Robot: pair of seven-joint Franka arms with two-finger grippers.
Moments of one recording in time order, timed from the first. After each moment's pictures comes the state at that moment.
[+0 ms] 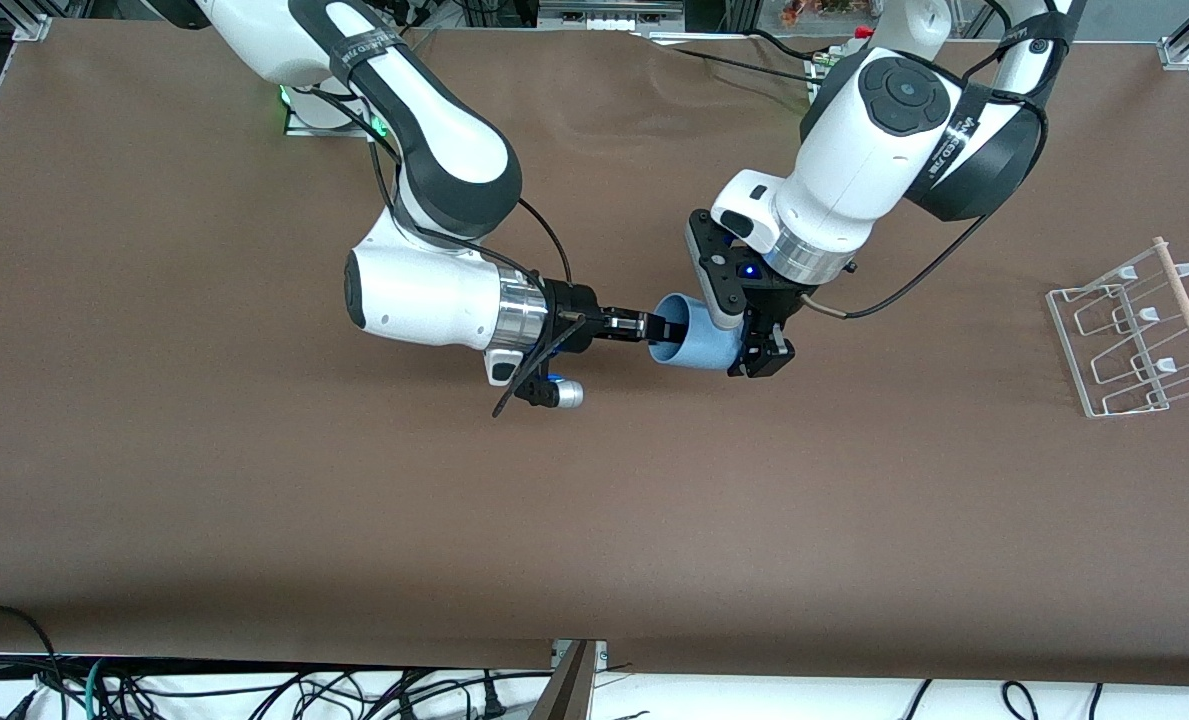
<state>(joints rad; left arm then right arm) -0.29 0.27 -0.23 -1.65 -0.02 2.20 0.85 0.44 0.70 0.27 -1.24 1.01 2.29 0.33</state>
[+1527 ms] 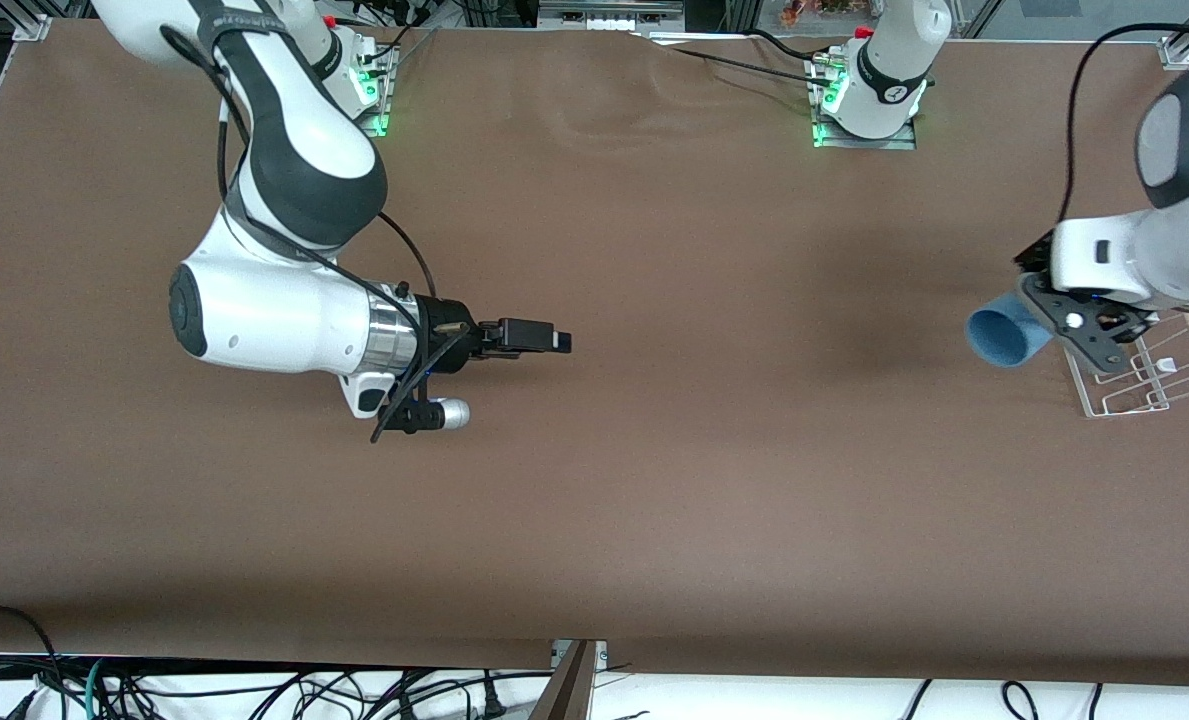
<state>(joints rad) -0.05 0.19 0.09 -1.65 0.15 1.55 0.85 0.25 0.61 0.25 -1.19 0.59 1.90 0.33</state>
